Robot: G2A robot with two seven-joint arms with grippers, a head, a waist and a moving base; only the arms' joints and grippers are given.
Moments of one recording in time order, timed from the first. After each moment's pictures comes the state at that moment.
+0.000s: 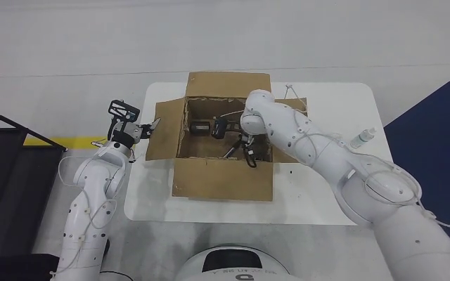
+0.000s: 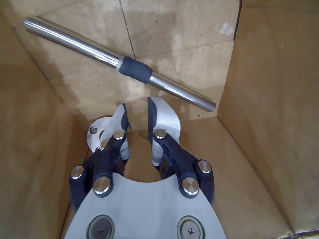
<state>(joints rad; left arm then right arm) 1.50 -1.24 -1.58 -1.71 1.61 -0.26 -0.17 -0.41 -1.39 0.26 -0.94 -0.76 -0.53 1.18</state>
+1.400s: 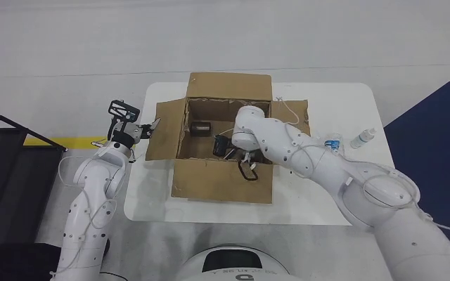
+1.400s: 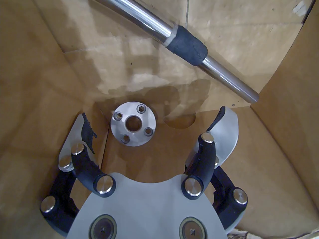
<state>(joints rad) 1.50 -1.24 -1.58 -1.71 1.61 -0.26 -0.17 -0.46 -1.39 0.17 -1.08 -0.78 -0.39 1.43</state>
